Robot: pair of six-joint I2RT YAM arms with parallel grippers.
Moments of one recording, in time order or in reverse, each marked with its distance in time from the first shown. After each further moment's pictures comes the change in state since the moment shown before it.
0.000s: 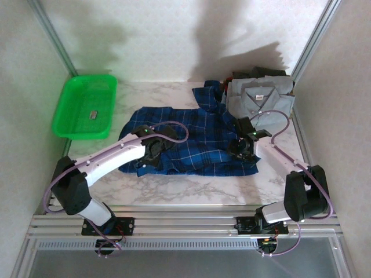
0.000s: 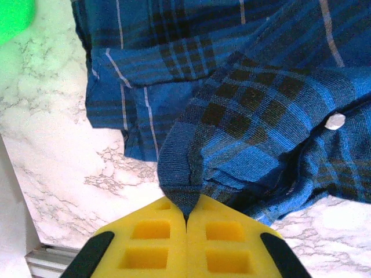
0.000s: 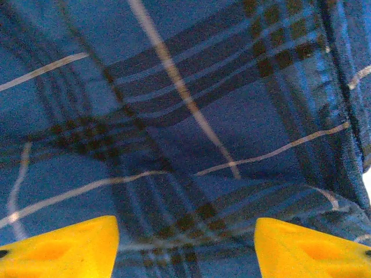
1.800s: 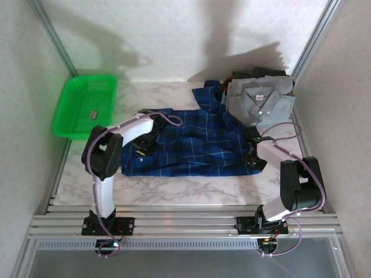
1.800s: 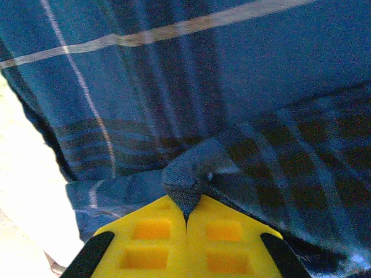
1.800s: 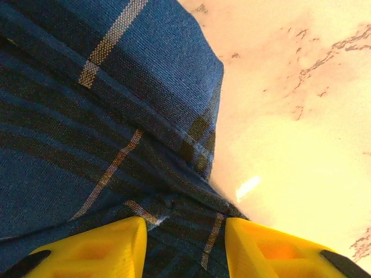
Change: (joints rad) left arm 0.320 0.446 0.173 0.087 0.128 0.335; right arm -0.142 0.074 -0.136 0.062 0.225 0.156
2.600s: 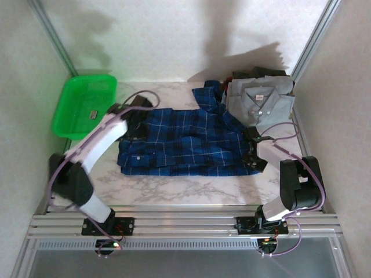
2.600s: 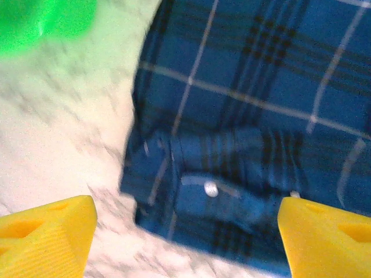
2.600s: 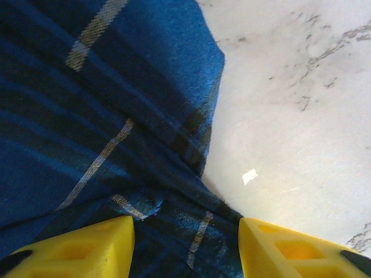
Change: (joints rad) left arm 0.043 -0.502 -0.118 0.061 0.026 -0.450; right arm -0.001 0.001 0.006 -0.022 -0.029 -0.043
